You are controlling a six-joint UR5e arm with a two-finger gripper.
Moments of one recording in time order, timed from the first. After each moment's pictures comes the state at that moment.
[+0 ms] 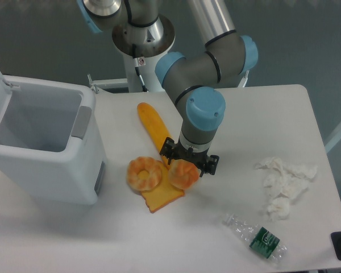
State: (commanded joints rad) arm 2.49 -1.97 -1.71 -1.09 1.48 0.85
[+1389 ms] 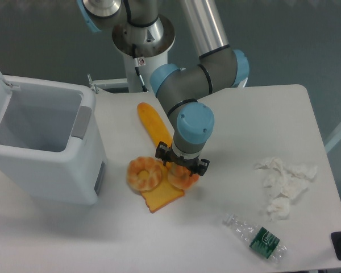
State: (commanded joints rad) arm 2.46 -1.99 -1.73 -1.10 1.52 0.84
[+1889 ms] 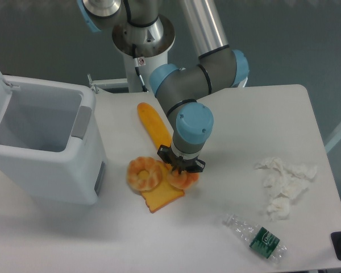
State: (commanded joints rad) arm 2.46 -1.99 -1.71 -1.10 1.52 0.84
